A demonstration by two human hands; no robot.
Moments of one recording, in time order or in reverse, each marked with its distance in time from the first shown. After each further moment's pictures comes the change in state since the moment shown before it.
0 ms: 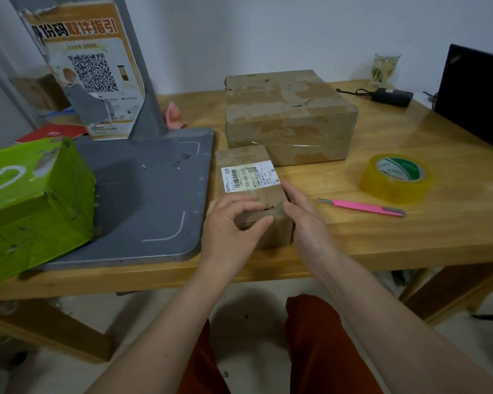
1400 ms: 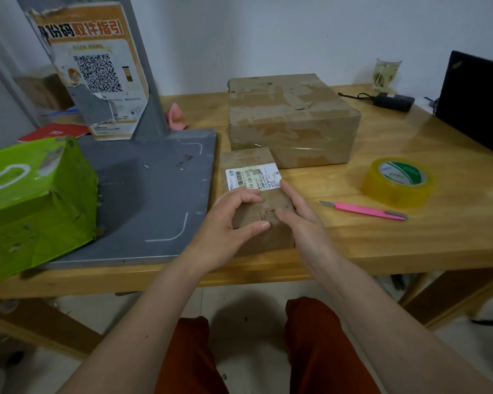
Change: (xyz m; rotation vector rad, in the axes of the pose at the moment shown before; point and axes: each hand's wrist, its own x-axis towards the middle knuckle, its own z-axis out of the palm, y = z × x) left_hand 0.016 -0.015 -0.024 -0.043 -0.332 0.117; right_hand -0.005 -0.004 0.004 -0.080 -0.041 -0.027
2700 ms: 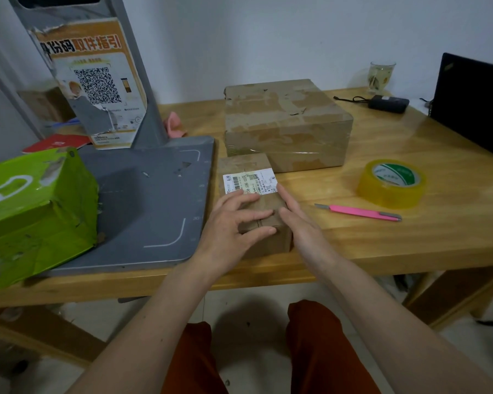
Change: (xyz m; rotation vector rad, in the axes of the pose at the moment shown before) left_hand 0.004 0.008 0.014 0.146 0.079 0.055; right_hand 0.000 0.001 -0.014 -0.099 -0.127 -0.042
